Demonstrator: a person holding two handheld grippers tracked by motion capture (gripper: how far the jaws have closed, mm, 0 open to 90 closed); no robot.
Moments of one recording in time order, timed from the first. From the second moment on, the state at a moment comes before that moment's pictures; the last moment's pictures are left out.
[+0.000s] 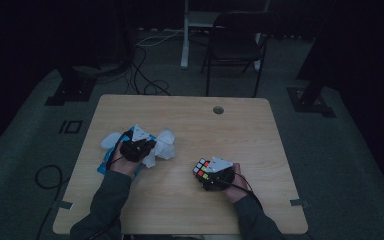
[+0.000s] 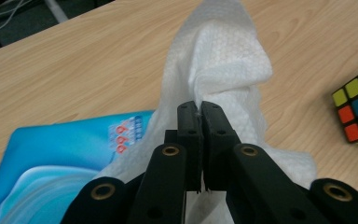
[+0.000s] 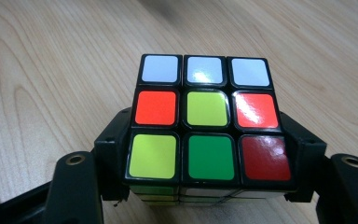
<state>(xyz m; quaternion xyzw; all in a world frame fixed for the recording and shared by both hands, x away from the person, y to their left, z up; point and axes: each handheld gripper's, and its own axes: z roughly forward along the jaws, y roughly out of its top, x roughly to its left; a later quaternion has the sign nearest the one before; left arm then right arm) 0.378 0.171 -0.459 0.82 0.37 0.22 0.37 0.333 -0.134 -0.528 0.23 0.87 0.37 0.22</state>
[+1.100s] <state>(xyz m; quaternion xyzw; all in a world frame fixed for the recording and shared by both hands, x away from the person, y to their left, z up) 0.369 0.081 -0.449 0.85 0.27 0.15 0.42 0.305 -0.105 -0.519 0.13 0.87 0.34 0.32</state>
